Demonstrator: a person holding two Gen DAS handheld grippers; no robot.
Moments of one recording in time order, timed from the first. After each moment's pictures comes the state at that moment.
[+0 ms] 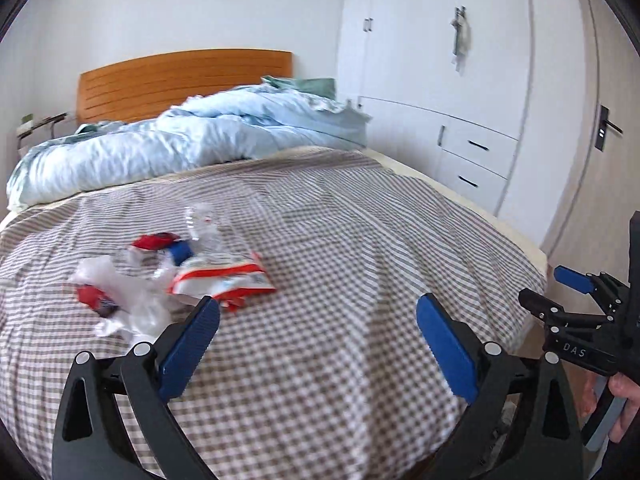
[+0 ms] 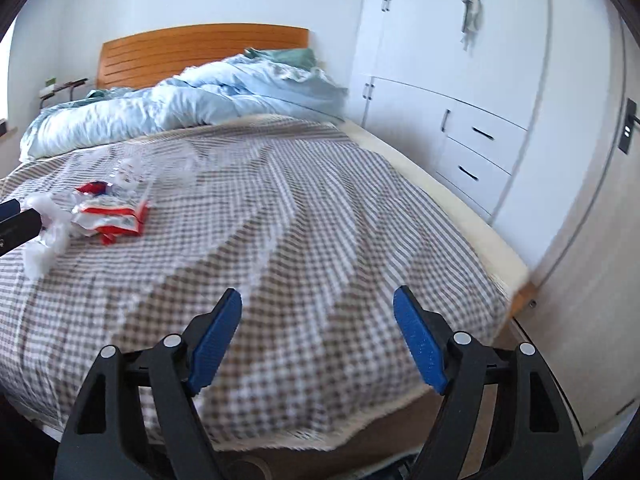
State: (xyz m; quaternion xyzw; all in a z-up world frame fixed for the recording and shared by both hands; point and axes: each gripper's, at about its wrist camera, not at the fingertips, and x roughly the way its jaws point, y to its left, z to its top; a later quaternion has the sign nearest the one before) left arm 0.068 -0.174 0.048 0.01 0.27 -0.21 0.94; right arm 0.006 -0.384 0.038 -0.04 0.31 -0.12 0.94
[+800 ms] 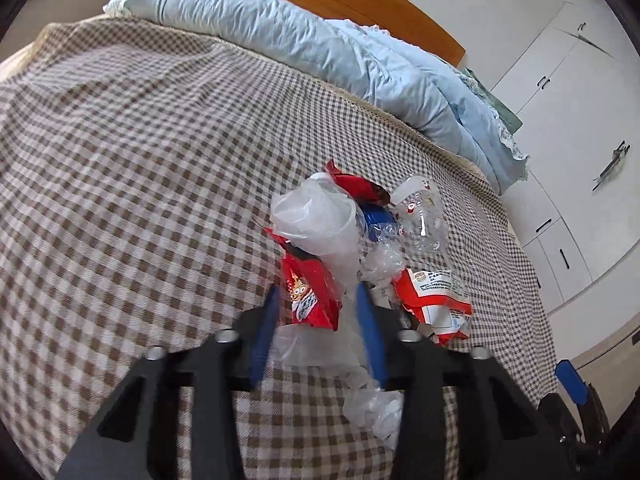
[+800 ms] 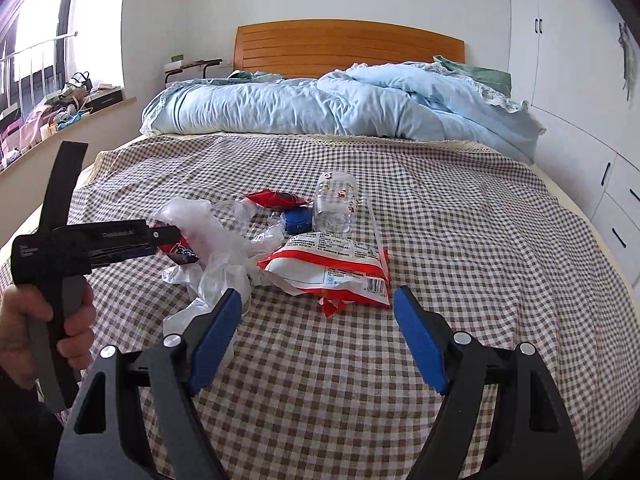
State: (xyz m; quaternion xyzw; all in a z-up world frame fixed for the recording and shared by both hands) left arm 0.228 0.034 -0.050 -0.24 0.41 -0.09 0.87; right arm 0.131 -0.194 0.017 -0.05 0.33 0.09 0.94
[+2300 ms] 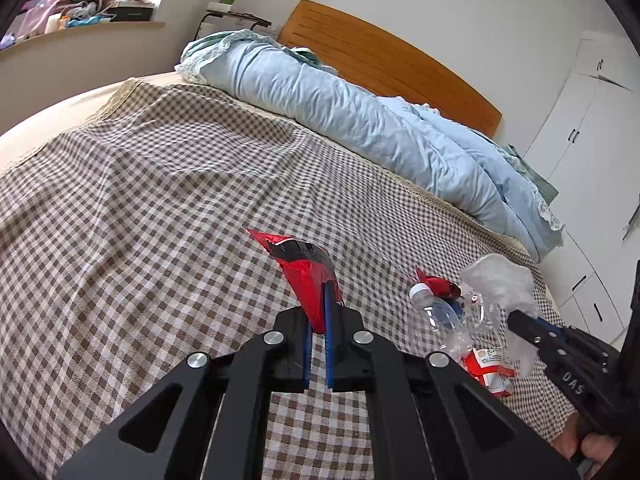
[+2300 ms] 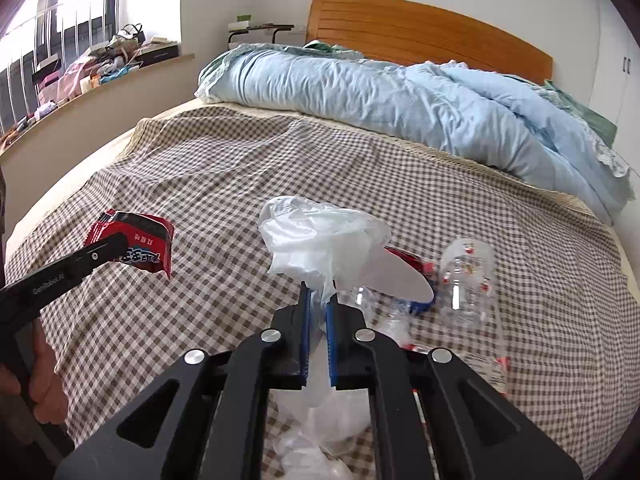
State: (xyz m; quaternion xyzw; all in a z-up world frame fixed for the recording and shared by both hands) left arm 0.195 0.134 -0.009 -0.22 0.31 0.02 0.92; right arm 0.222 -0.085 0.037 -0.10 0.35 0.19 0.91
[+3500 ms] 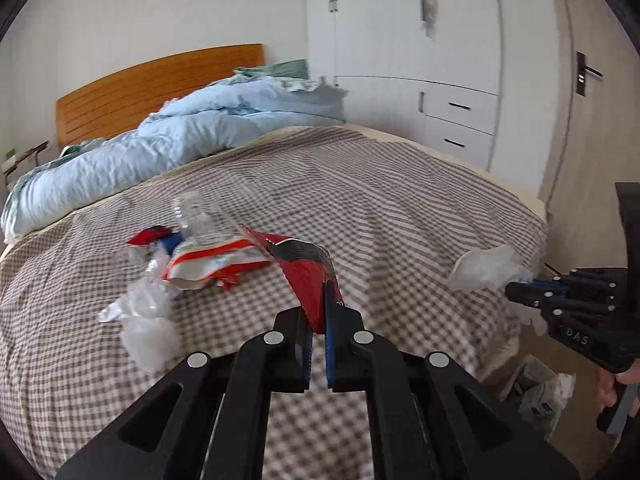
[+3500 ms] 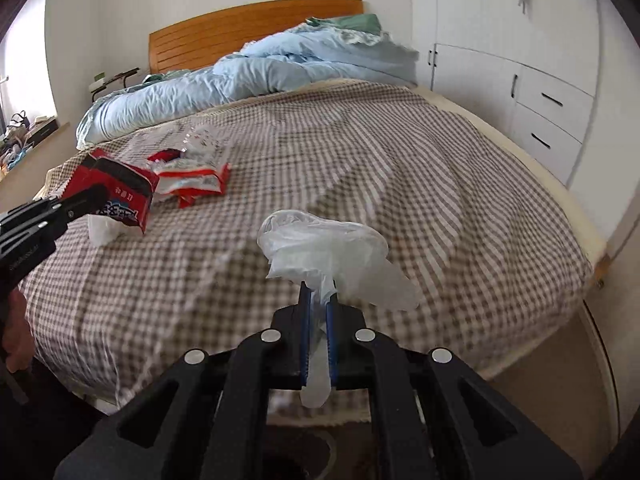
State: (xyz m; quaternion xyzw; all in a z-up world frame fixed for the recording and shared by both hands) left arm 0.030 -0.204 0.018 0.10 0.28 -0.27 0.92; right arm -0.043 -0.390 -0.015 0.03 0.39 -0.05 0.92
